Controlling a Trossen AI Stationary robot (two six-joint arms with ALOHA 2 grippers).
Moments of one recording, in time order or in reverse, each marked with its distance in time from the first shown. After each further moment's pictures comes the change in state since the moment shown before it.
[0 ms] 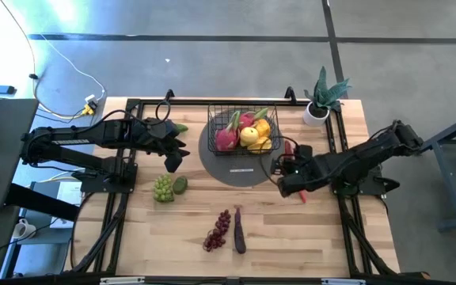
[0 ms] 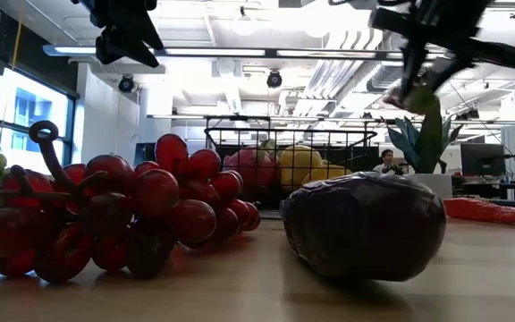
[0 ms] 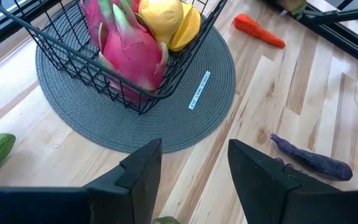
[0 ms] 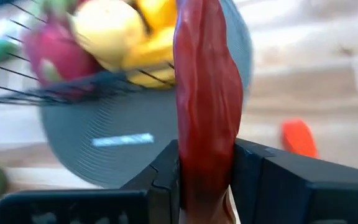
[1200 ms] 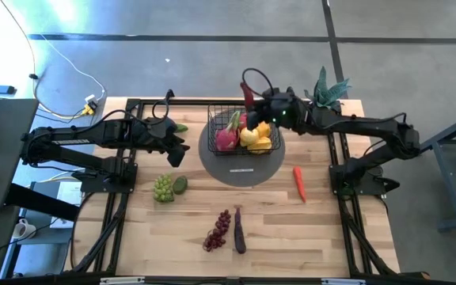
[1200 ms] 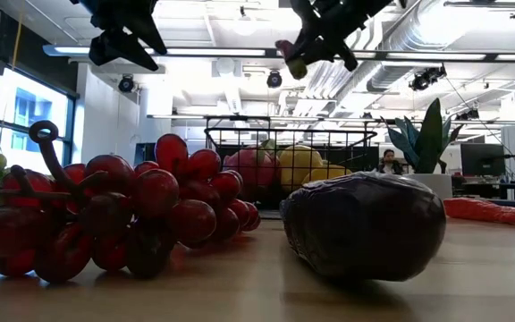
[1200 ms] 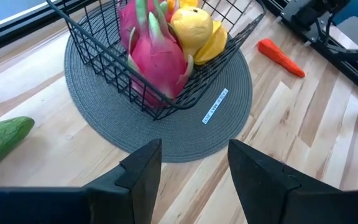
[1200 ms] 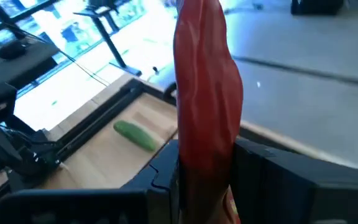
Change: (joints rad) left arm 0.003 0.000 0.000 0.000 -0.095 -0.146; right arm -0.603 0.000 0.066 0.975 -0.284 -1.477
